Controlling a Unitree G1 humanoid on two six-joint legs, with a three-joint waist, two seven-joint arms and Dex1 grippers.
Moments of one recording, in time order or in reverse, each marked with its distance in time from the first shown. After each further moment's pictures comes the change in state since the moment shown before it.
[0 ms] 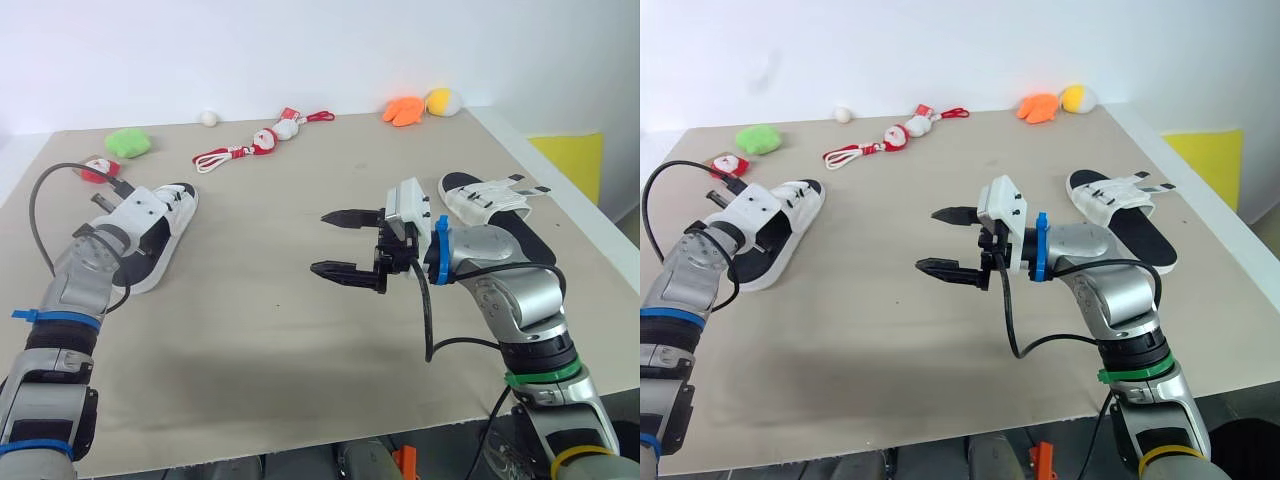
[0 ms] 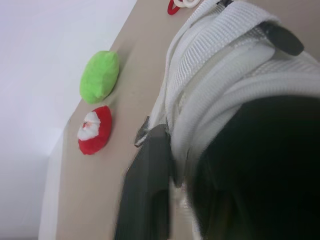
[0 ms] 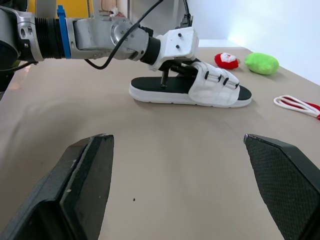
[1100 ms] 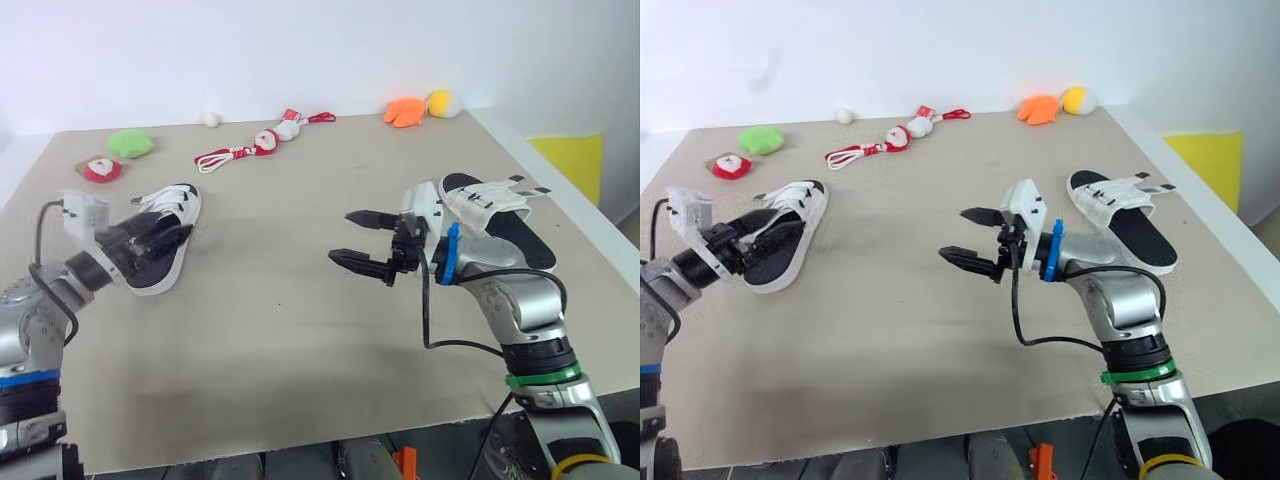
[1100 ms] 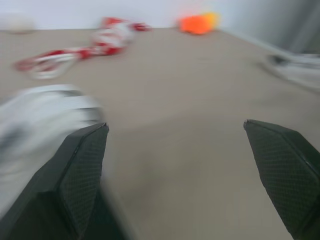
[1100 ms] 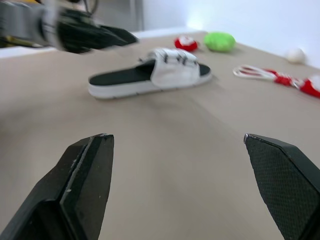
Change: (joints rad) left arm 0.367 -0.013 0.414 -0.640 -0.937 0.513 -0.580; right arm 0.058 -0.028 -0.075 0.133 0.000 -0.025 -0.041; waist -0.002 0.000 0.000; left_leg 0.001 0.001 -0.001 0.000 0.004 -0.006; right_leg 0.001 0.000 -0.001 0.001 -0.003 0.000
